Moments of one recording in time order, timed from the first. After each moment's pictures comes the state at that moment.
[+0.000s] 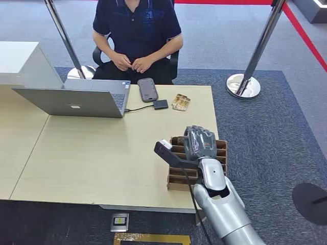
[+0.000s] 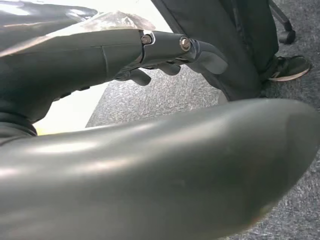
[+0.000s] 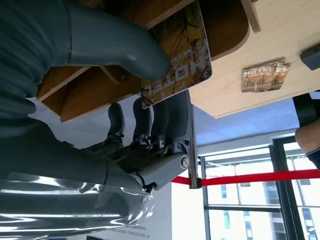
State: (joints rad) left arm -0.09 -0.25 0.85 -0.19 -1.41 0.57 0.08; right arm -0.42 0.13 0.54 -0.87 1.38 -0.21 0.18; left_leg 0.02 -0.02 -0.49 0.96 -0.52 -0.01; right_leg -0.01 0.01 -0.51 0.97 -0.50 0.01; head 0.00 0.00
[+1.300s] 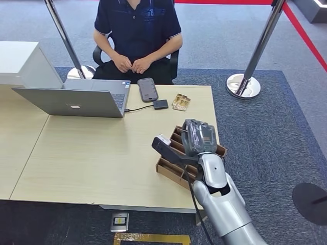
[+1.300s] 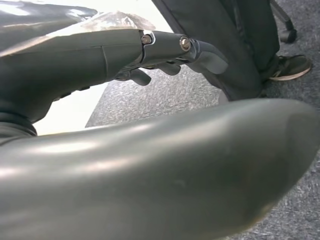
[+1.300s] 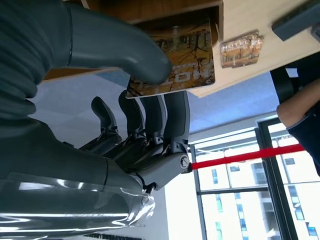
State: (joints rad) left arm -0.09 -0.25 0.86 -0.19 -1.40 0.57 0.08; right arm -0.45 0.12 0.59 -1.01 1.37 -0.20 0.14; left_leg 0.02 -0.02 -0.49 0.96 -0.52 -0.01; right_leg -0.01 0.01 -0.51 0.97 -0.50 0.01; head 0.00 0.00
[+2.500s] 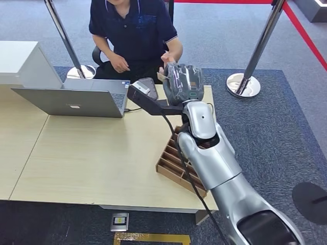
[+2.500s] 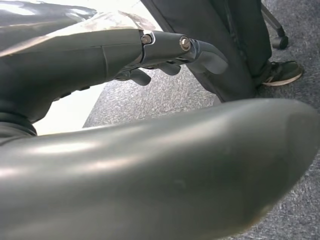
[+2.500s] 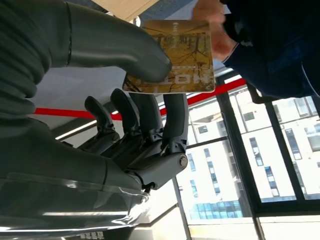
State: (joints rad) left arm -0.10 -0.24 0.84 -0.18 -1.41 0.57 0.06; right arm -0.99 0.34 0.55 -0.48 1.34 -0.20 0.18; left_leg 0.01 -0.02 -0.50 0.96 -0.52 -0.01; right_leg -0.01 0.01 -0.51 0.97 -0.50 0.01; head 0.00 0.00
